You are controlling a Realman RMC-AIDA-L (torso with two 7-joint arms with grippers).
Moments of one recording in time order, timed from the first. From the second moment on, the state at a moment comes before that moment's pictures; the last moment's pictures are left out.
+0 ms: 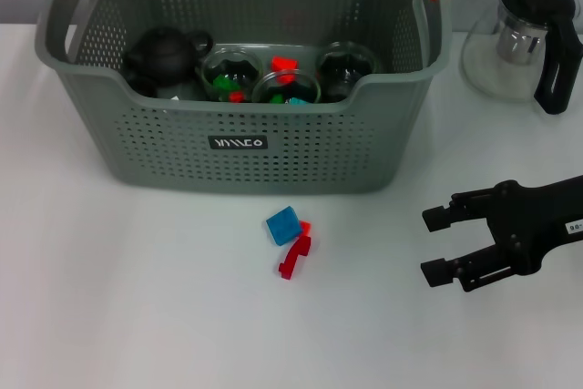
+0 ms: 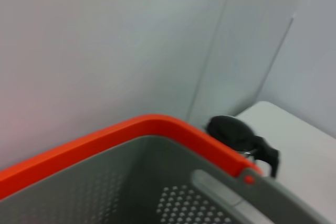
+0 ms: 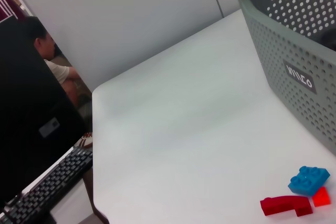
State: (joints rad) left arm -0.86 -2.05 0.95 1.19 2.31 1.38 -2.41; right arm 0.64 2.02 -0.82 -0.81 -2.19 -1.83 1.71
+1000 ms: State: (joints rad) left arm -0.44 -2.17 1.11 1.45 1.94 1.93 -1.85; right arm 0.64 2.03 -0.83 -0.81 -2.19 -1.83 1.71
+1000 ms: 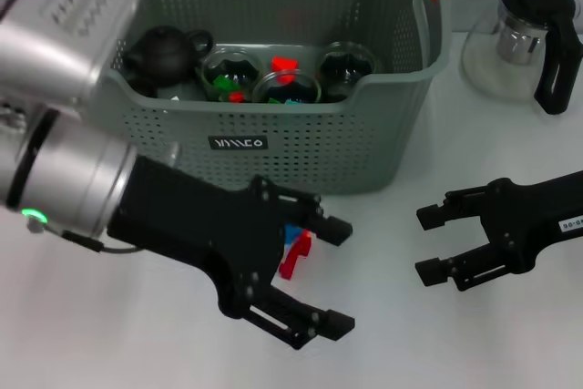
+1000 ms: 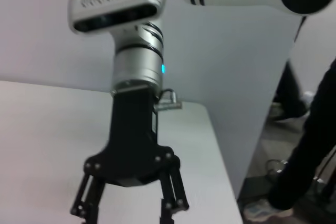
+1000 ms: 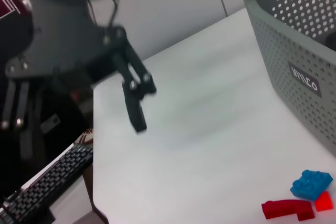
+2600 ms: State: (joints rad) left arm -0.54 -2.17 1.28 1.03 2.20 1.42 -1.45; right arm 0.63 1.97 -0.77 -0.81 -2.30 -1.83 1.77
